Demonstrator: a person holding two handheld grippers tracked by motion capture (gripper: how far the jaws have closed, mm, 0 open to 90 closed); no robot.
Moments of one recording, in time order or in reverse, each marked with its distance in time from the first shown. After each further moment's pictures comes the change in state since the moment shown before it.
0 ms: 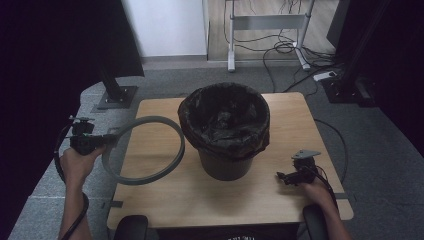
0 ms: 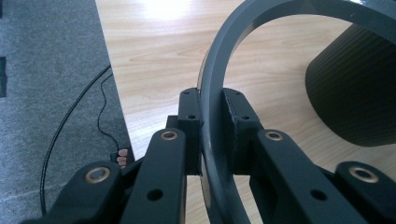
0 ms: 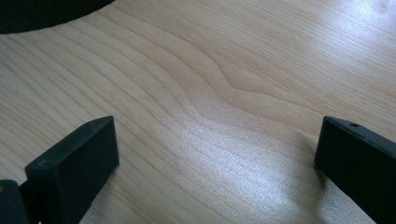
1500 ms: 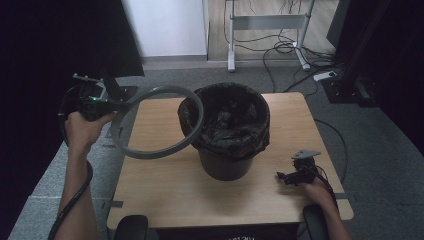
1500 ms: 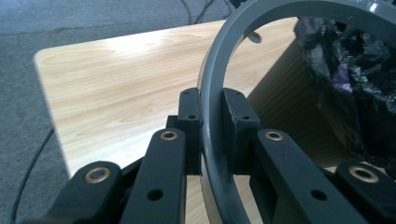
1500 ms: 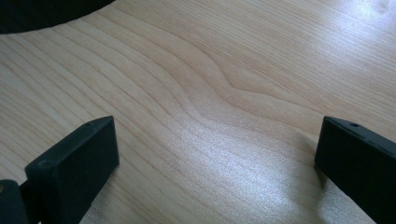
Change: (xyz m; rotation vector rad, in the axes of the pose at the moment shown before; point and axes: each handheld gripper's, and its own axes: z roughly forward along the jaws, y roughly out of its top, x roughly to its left) left arm -0.074 0.100 -0.027 -0.025 -0.135 0.098; right arm 0.000 0.000 0.000 -0.001 0.000 0.000
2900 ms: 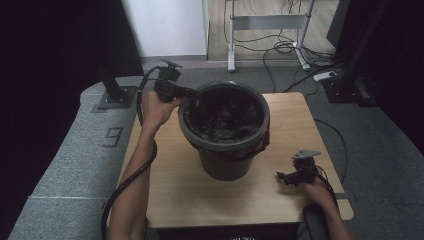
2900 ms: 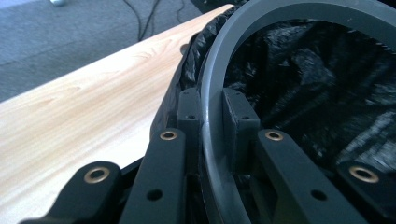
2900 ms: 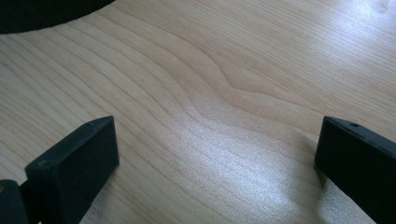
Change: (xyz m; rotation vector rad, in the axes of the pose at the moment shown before) left arm -0.120 0.075 0.125 0.050 -0.076 0.201; right arm 0.000 0.000 0.000 -0.002 0.001 0.001
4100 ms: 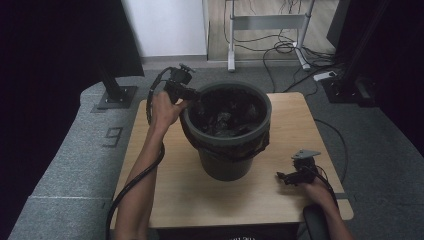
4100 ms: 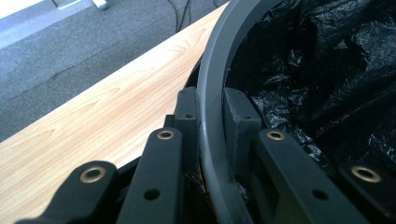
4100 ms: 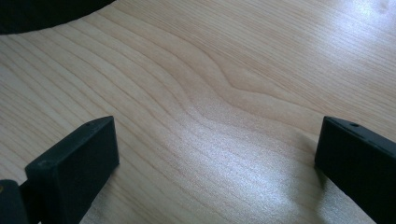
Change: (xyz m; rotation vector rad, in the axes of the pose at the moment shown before) left arm -0.013 0.003 0.021 0.065 0.168 0.113; right arm 0.000 0.000 0.000 0.000 0.000 0.001
